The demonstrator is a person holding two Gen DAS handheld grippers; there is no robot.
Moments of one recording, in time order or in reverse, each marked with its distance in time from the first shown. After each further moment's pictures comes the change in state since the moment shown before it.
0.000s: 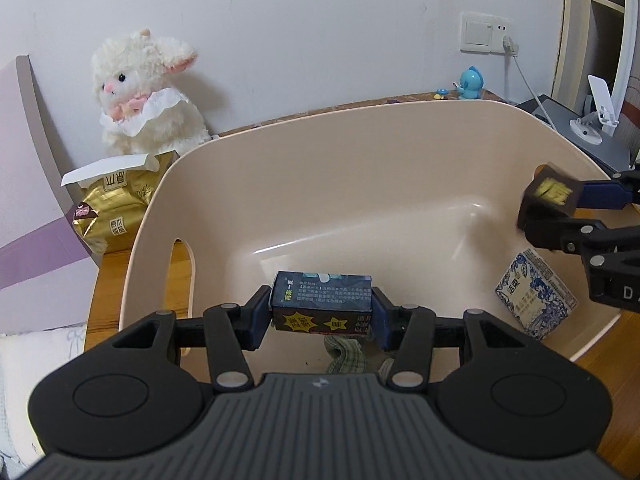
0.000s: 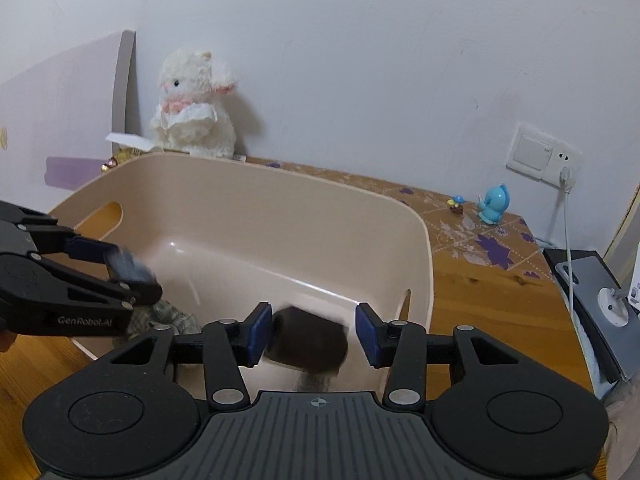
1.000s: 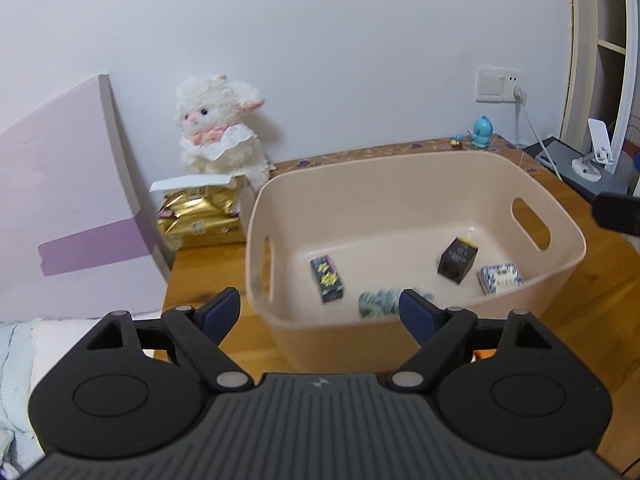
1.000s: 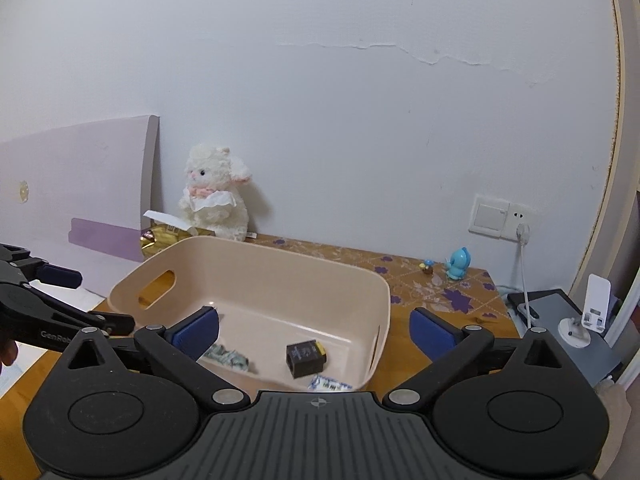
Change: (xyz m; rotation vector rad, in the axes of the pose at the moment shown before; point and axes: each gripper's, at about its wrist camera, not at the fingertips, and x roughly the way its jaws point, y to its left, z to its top) left arm -0.118 0.015 -0.032 -0.060 -0.110 0.091; right arm -0.138 0.009 -0.006 0.028 -0.189 -0.013
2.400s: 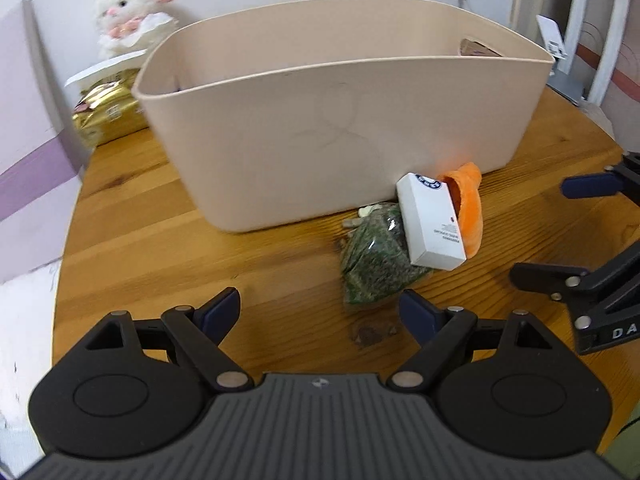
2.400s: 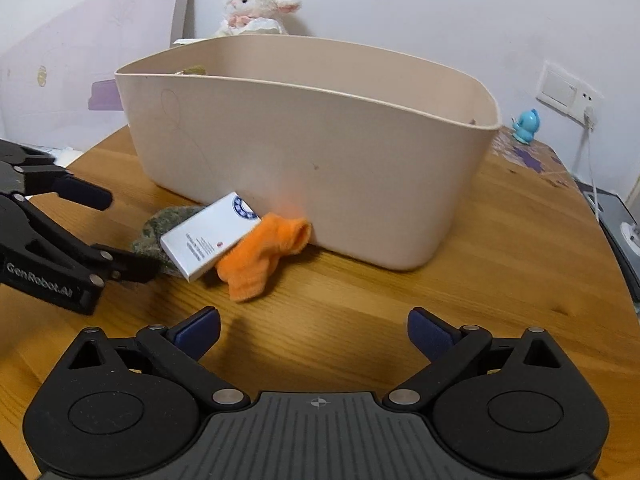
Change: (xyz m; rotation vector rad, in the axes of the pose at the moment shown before) left arm 0.056 -0.019 -0.096 0.112 0.200 -0.191; right arm 0.079 0.037 -0.121 -0.075 0.330 0.099
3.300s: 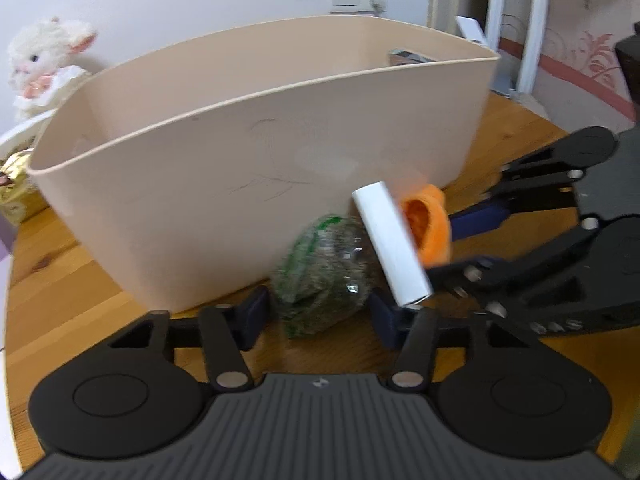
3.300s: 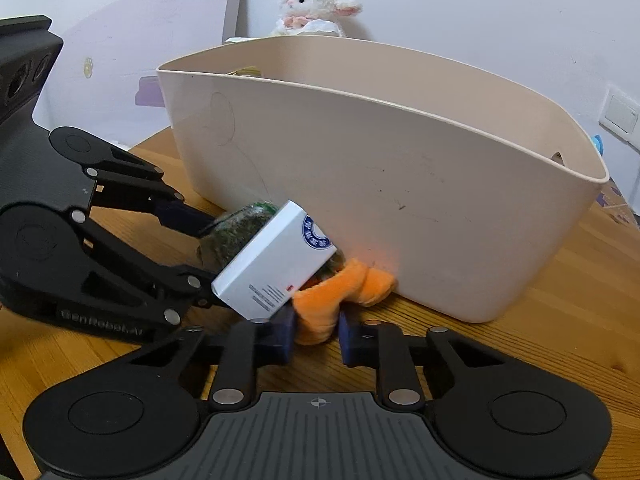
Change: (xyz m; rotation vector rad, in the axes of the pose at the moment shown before) left arm 0.029 -0.001 0.013 0.167 -0.100 -0.213; right arm 0.026 0.014 0.013 -0.073 -0.007 0.132
